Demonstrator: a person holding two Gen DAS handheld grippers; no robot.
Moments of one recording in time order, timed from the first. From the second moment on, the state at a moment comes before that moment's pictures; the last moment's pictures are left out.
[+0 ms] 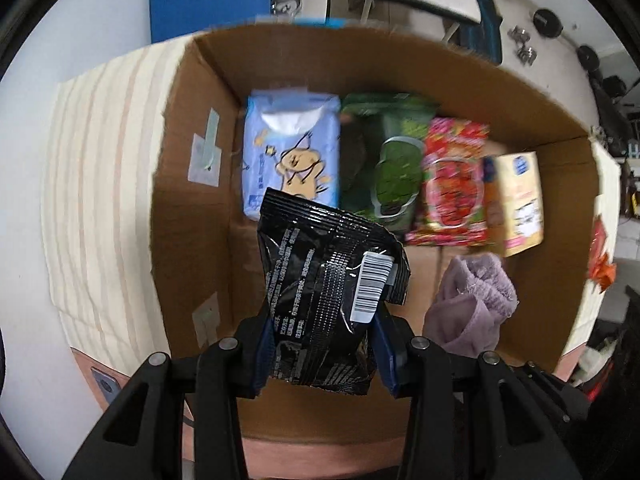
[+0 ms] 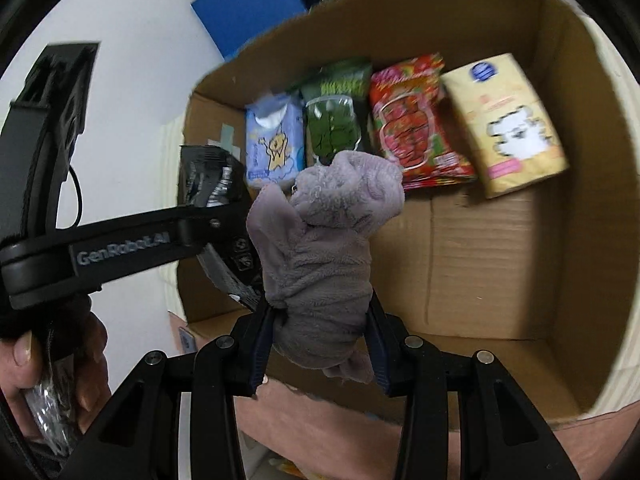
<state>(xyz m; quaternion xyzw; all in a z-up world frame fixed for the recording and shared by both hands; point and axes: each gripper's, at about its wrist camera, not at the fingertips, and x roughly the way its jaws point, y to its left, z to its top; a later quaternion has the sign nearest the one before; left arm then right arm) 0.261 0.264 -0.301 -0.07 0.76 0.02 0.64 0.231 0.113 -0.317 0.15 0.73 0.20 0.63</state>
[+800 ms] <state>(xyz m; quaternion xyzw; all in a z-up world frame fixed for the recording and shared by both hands) 0.197 0.263 -0.268 -0.09 0.74 0.02 0.67 0.223 0.109 -0.319 0.05 0.74 0.16 0.65</state>
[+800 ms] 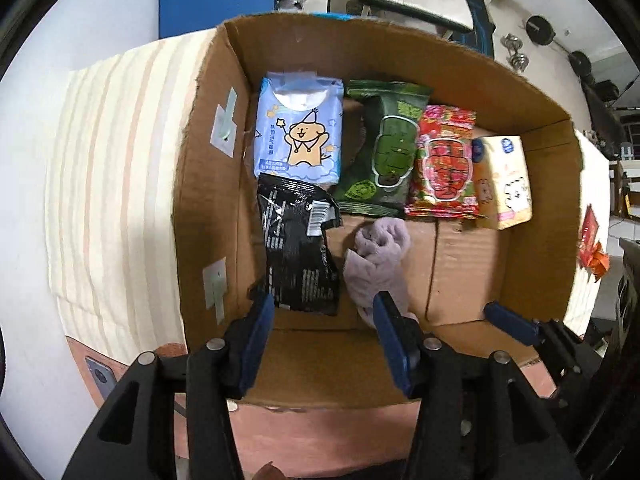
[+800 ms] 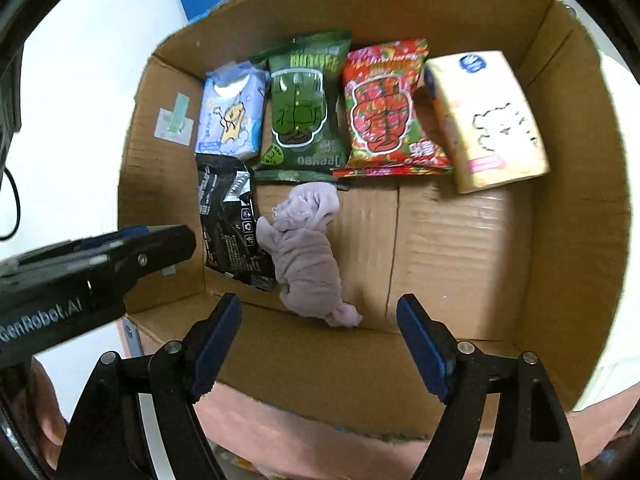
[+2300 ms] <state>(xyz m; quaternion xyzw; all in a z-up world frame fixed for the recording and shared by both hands) 0.218 -0.019 -0.155 0.03 0.59 -0.07 0.81 0.193 -0.203 -0.169 0.11 0.59 0.02 0.80</state>
